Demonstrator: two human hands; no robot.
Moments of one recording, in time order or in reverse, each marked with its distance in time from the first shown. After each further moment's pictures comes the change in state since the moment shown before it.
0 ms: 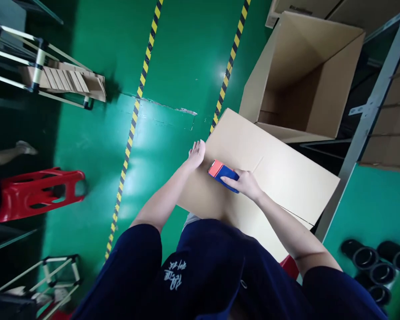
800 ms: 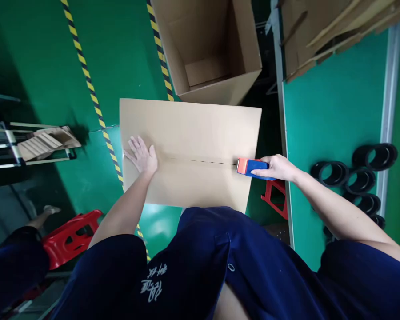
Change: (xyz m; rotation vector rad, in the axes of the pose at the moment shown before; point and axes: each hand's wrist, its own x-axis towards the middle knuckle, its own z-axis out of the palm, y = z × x) left_hand -0.076 0.049 0.088 0.849 0.305 0.189; right_hand -0.222 0.303 -0.136 -0.045 -0.050 0.116
